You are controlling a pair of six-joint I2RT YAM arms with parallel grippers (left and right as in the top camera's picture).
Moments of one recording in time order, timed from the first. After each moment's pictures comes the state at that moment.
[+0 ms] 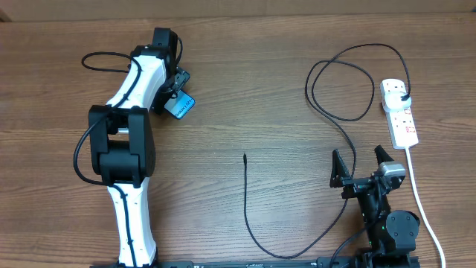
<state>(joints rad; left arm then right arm) -0.09 2.34 1.86 -0.92 -0.16 -1.07 0.03 0.01 0.02 -0.03 -0.10 0.10</state>
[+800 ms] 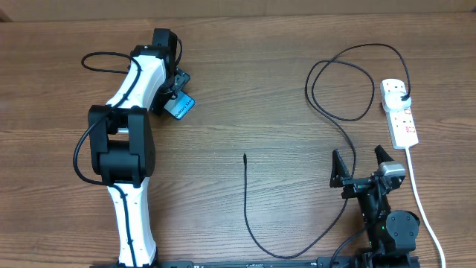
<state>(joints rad) -0.09 2.34 1.86 -0.95 -0.15 -1.06 0.03 0.01 0.02 -0.03 -0.10 0.10</state>
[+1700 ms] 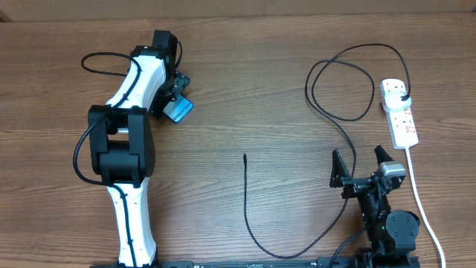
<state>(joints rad) -0.09 2.34 1.86 -0.98 -0.15 -1.07 0.03 0.01 0.02 -0.03 -0.10 0.10</state>
